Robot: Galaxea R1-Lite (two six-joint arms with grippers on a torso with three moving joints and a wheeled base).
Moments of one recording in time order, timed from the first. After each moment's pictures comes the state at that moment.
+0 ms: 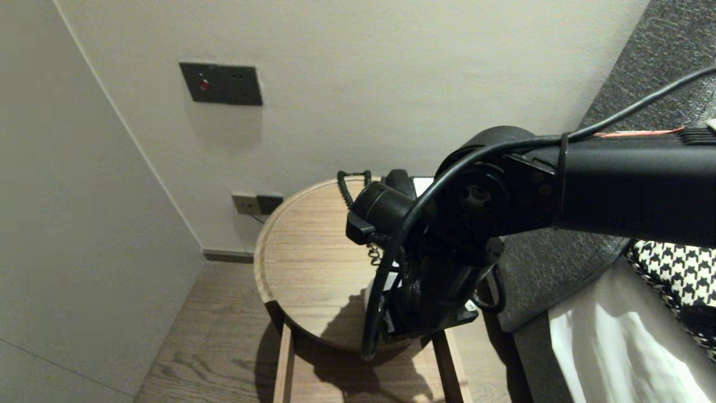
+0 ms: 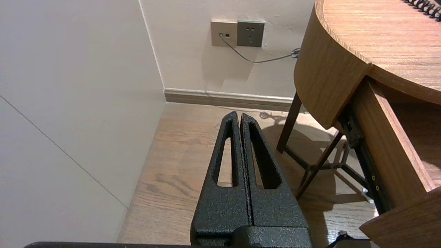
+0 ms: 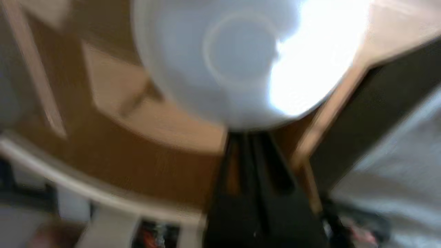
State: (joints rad) left arm 0.00 0.00 0.00 -0.01 0.01 0.02; right arm 0.88 2.06 -1.91 1.13 -0.10 0.62
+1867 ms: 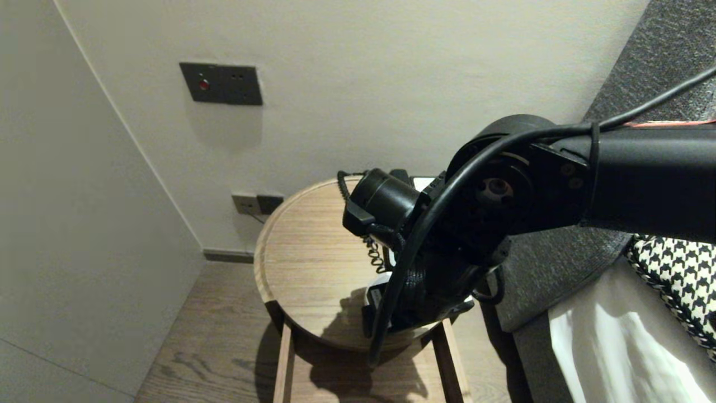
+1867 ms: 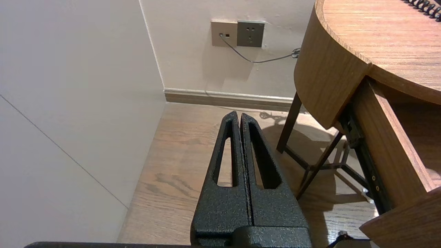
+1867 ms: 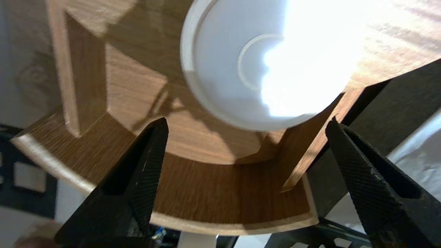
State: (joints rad) left arm 0.00 0.00 0.00 -0.01 0.01 0.02; right arm 0.89 2.04 -1.91 1.08 -0.13 0.56
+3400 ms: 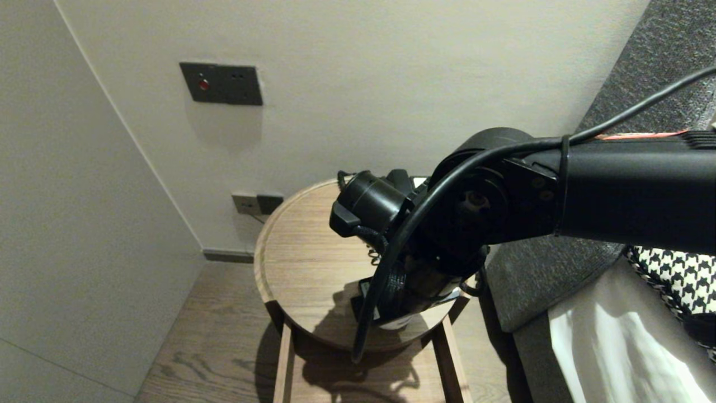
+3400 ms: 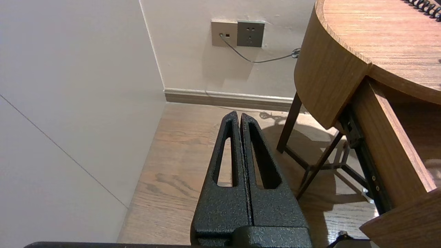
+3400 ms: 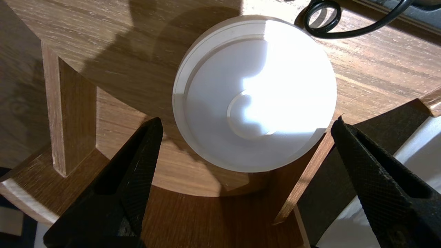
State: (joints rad) left arm 0.00 0.00 0.00 -0.01 0.01 0.02; right arm 0.91 2.06 -1.92 1.00 -0.25 0.54
